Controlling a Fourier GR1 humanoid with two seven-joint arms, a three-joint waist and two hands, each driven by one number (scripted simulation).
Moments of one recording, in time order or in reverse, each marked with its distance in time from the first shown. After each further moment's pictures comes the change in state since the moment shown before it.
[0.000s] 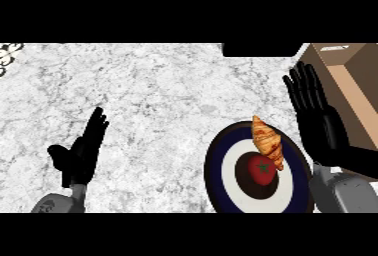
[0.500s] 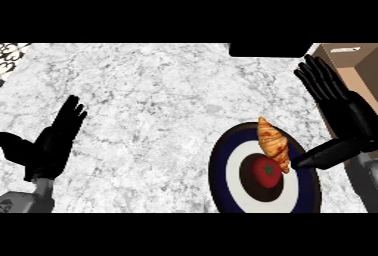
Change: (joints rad) left arm 0.004 0.125 0.098 -0.135 0.093 -0.088 0.128; right arm -0.077 -0.217 -0.051 0.100 -0.047 0.326 -0.024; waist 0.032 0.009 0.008
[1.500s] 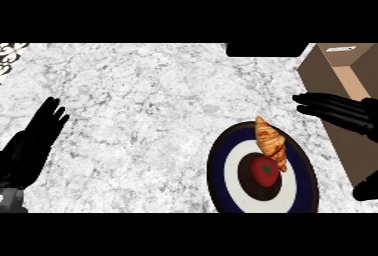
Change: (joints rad) left arm 0.077 0.069 0.086 -0.124 0.068 -0.066 0.101; right arm -0.013 -0.414 0.087 -0.252 0.506 0.308 -0.085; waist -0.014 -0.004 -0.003
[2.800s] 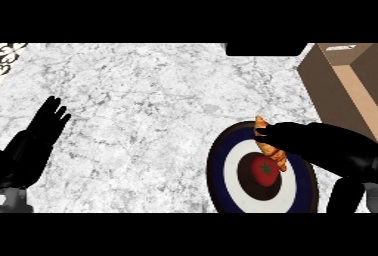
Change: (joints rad) left arm 0.002 -0.109 0.090 -0.034 -0.105 -0.068 0.064; right arm -0.007 0.229 0.120 -0.093 0.294 0.319 0.377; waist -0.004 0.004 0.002
